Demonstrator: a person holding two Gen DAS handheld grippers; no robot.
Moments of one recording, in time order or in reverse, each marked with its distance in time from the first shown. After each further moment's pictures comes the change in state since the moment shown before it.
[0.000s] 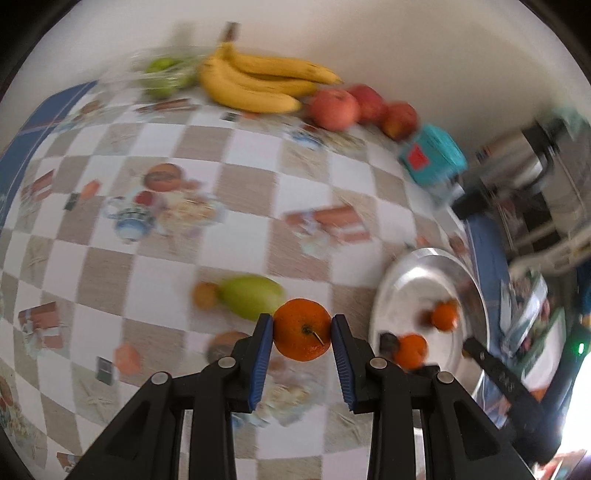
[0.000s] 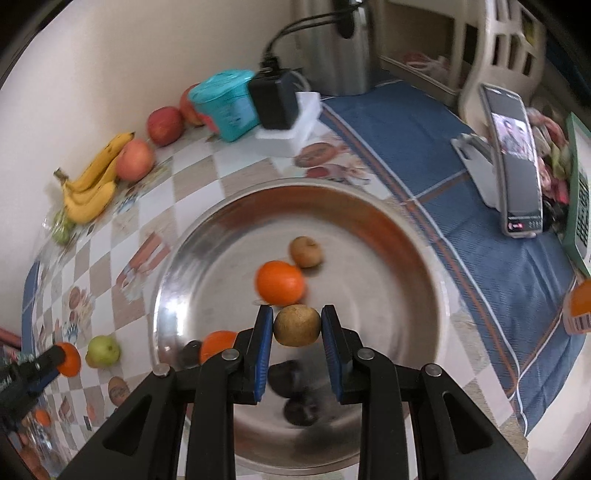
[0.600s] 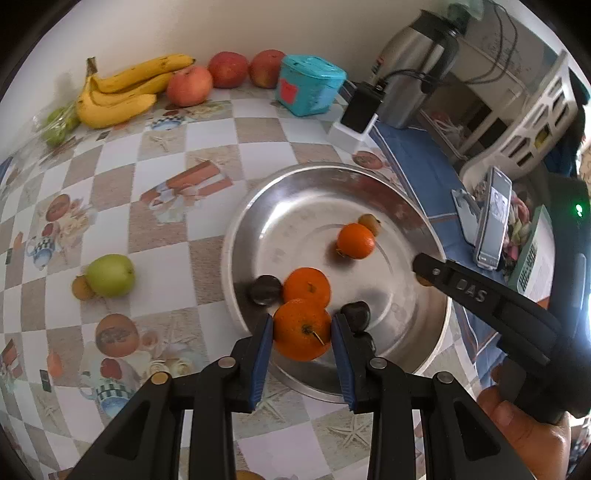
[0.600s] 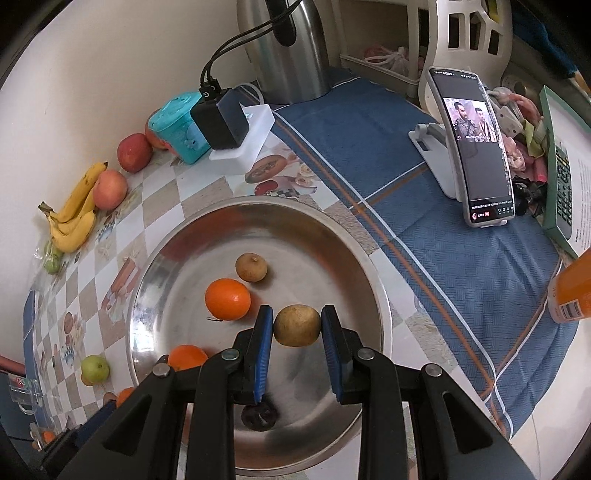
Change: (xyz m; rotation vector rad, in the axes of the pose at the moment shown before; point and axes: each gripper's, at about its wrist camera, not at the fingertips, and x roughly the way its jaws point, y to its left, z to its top) left arm 0.025 -0.109 -0.053 0.304 0.050 -0.069; right arm -0.005 -0.033 0.005 0.074 -0.011 -0.022
